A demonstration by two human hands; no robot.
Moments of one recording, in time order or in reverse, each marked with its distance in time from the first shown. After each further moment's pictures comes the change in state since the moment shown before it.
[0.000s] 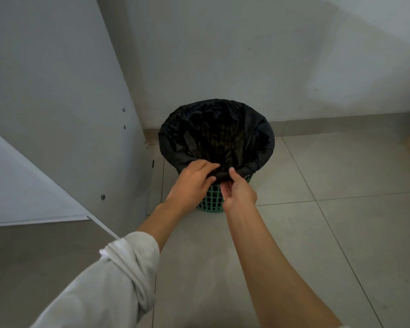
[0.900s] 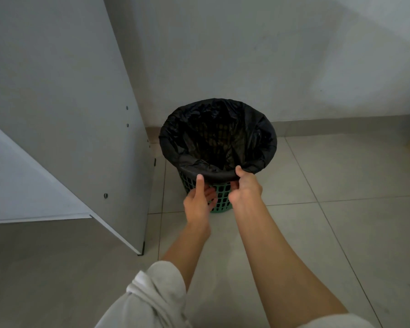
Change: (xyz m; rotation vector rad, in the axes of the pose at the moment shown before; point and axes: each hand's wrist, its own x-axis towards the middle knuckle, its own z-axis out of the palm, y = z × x) left_hand -0.022 0.046 0.032 -1.376 0.438 -1.140; right_hand 0.015 -0.010 0.010 -0.199 0.062 0.040
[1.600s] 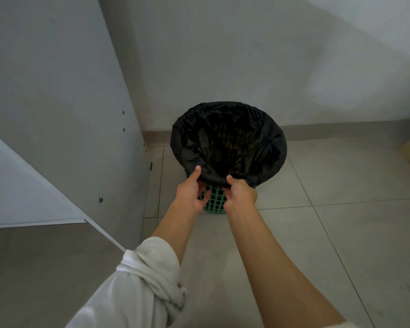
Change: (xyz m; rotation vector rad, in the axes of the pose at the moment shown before) left_hand 0.028 0.039 0.016 -0.062 -0.085 -0.246; right_hand 0.013 0.010 -0.006 -0.073 -0.011 -0.115
